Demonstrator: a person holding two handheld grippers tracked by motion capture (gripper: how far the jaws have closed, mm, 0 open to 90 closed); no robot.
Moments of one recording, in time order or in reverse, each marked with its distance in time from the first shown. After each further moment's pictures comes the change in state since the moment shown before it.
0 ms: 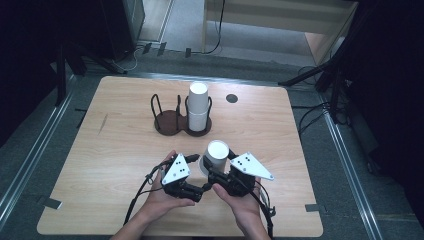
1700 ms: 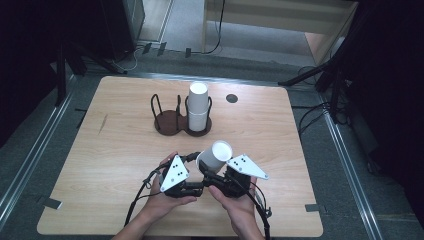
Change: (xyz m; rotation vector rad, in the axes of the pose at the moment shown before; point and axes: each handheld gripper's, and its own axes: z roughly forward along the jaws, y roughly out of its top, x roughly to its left) left arm -0.006 0.003 -0.006 -0.098 0.102 0.046; right arm 0.003 -0.013 0.010 0.054 -0.004 0.078
